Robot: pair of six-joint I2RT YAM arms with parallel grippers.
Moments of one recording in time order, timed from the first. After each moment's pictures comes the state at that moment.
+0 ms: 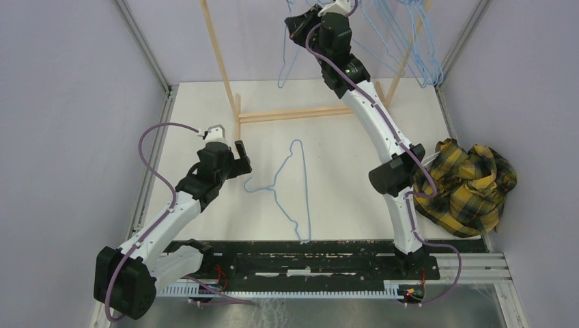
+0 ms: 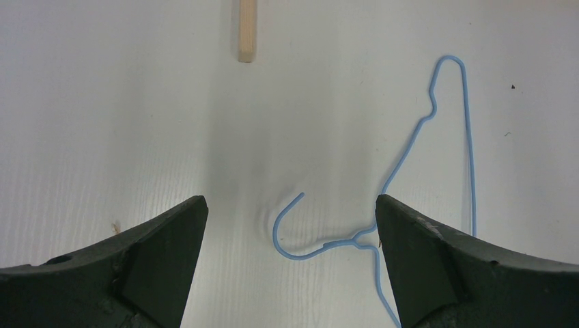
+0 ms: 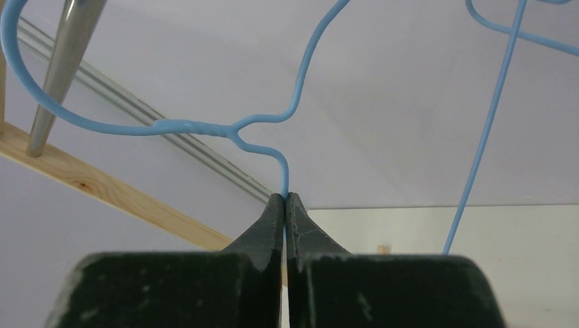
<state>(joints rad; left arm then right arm) -0.38 1.01 0.66 -0.26 -0.28 -0.46 0.55 2.24 2.60 -0.23 0.17 0.71</state>
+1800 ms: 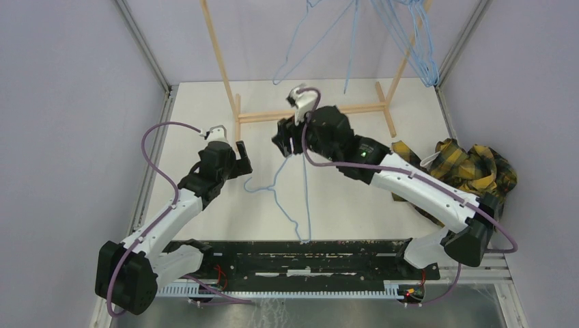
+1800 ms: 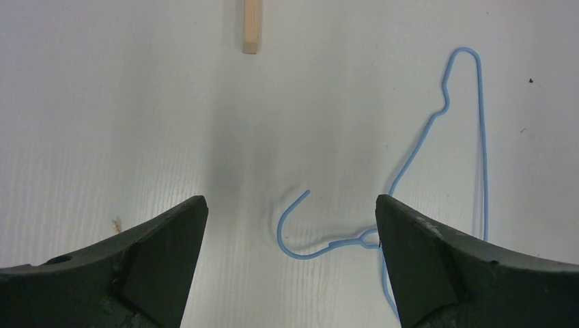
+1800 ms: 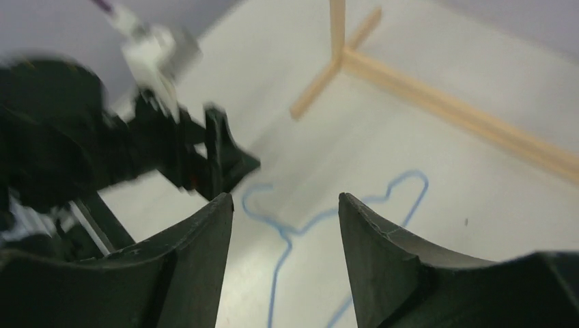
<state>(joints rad) -0.38 1.04 0.67 -0.26 -0.28 -0.46 0.91 1.43 1.51 -0.26 0.14 0.20</state>
